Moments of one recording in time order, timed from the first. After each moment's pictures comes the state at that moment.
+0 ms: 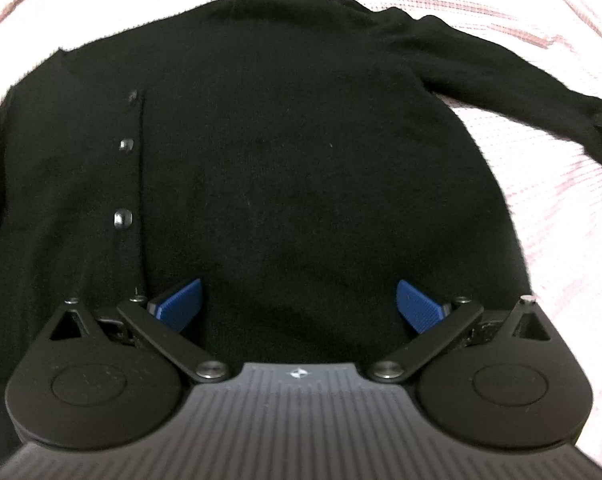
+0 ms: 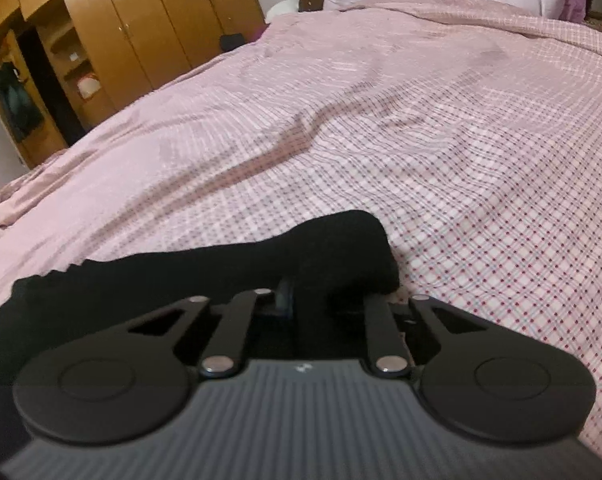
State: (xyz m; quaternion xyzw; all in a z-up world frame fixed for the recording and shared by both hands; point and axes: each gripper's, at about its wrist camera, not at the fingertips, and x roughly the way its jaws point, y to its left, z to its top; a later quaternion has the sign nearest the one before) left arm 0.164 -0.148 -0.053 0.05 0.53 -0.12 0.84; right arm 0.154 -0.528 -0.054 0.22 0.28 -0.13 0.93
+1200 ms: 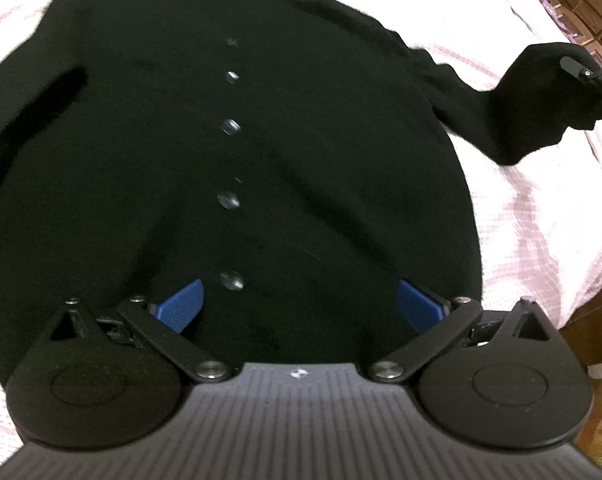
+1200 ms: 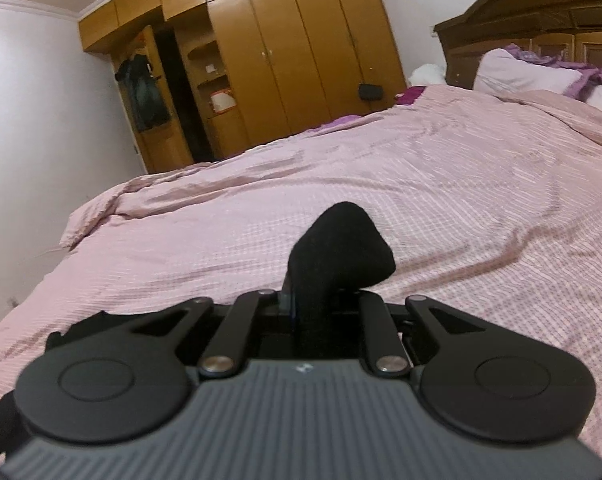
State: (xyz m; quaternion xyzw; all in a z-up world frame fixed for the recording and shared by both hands) left arm 0.115 -0.049 -0.018 -0.09 0.54 -0.12 0.83; right arm 0.162 -0.379 0.072 0.14 0.19 0.03 0.97
